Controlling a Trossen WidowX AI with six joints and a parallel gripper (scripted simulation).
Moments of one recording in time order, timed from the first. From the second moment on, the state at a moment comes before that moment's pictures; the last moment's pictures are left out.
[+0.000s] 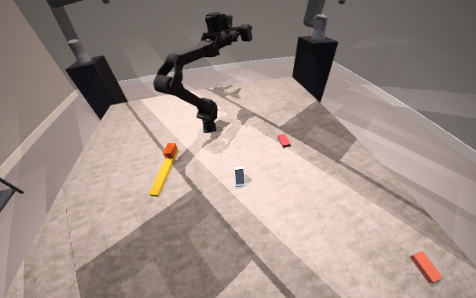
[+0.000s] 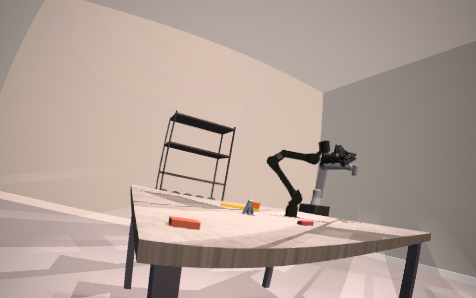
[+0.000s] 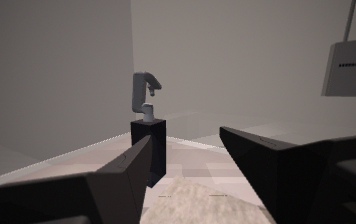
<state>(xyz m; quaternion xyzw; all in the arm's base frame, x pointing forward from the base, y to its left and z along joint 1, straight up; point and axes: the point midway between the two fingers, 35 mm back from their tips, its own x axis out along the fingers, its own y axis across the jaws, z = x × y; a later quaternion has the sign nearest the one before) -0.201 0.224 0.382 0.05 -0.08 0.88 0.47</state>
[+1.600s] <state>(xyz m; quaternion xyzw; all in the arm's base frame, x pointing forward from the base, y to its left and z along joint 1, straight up) -0.019 0.327 0.331 -0.12 -0.01 0.69 0.72</state>
